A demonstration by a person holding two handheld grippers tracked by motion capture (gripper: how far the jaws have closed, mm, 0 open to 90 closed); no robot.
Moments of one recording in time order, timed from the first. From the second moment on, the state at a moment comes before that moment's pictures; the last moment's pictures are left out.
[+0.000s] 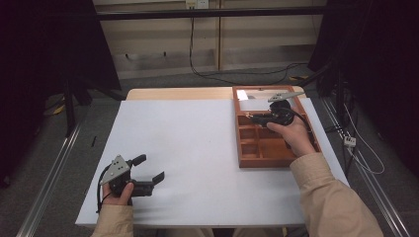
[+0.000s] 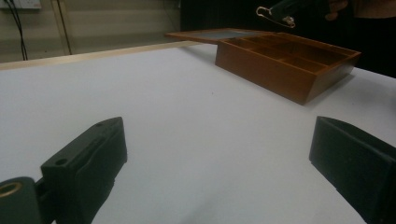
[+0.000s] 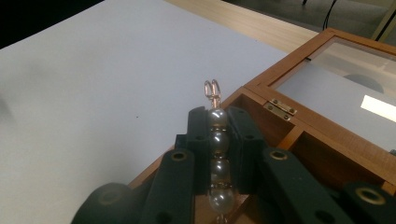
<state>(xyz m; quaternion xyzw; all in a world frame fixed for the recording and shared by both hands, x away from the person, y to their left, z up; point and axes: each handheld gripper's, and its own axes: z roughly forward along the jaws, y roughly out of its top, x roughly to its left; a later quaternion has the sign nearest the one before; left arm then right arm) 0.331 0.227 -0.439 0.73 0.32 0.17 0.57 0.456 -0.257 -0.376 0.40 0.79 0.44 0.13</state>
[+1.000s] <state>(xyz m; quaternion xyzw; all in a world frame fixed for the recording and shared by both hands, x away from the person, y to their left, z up) 0.331 0.227 -0.439 0.73 0.32 0.17 0.58 0.472 -0.271 -0.383 0.43 0.78 0.44 0.14</state>
